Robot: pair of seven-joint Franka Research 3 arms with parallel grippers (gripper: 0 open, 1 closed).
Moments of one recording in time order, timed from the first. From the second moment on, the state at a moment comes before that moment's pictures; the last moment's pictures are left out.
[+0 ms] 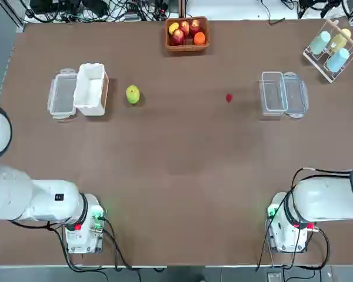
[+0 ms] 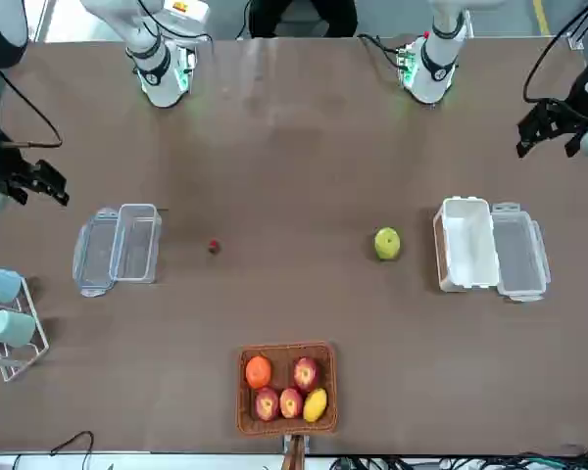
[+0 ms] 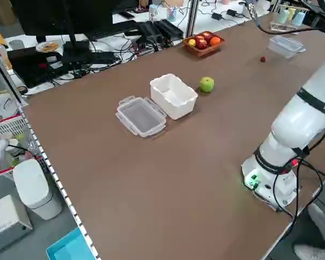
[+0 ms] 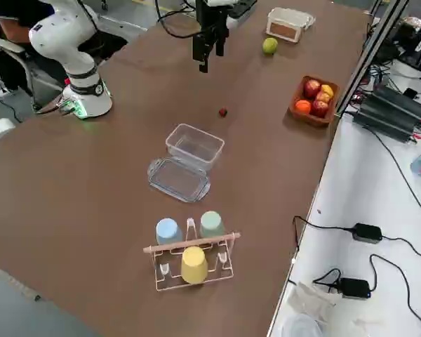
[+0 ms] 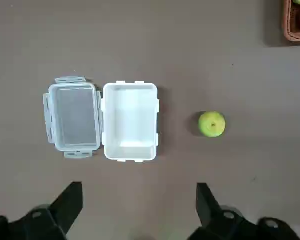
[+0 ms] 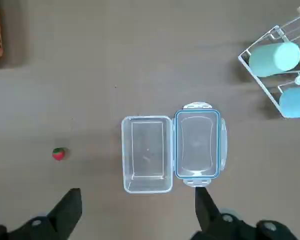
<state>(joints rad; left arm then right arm) -0.01 -0.04 -0.08 -1.50 0.01 1.49 -0.07 0.00 -0.04 -0.04 -1.74 -0.01 1.76 0.00</state>
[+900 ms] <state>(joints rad) -0.03 0.12 -0.19 -1.51 -0.03 1.60 -0.33 0.02 -0.04 -0.03 -1.74 -0.01 1.74 0.07</state>
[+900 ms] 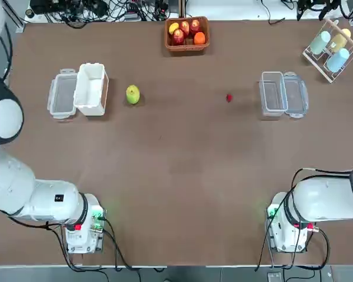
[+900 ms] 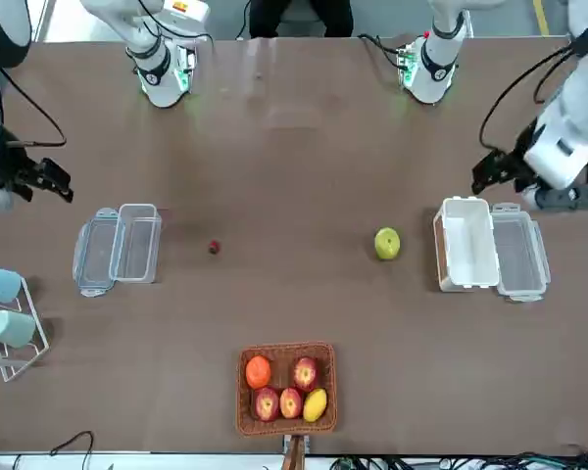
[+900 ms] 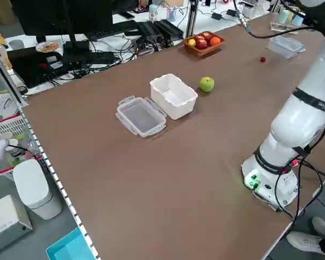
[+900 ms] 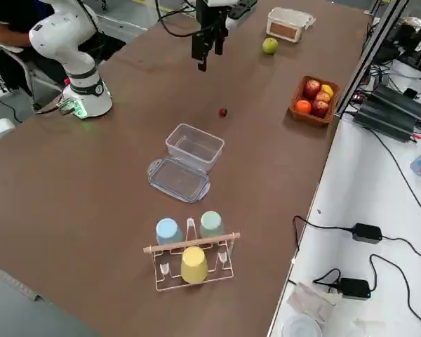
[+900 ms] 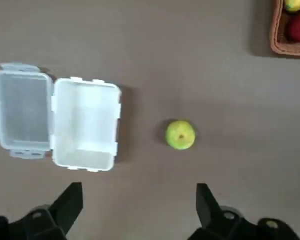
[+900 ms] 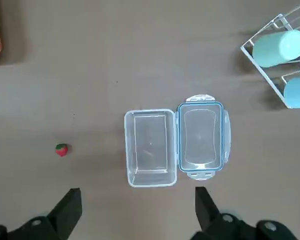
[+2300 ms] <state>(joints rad) -0.13 0.20 -0.26 -2.18 0.01 2.35 -0.67 0.39 0.34 -0.03 -2.13 0.02 2.58 0.43</state>
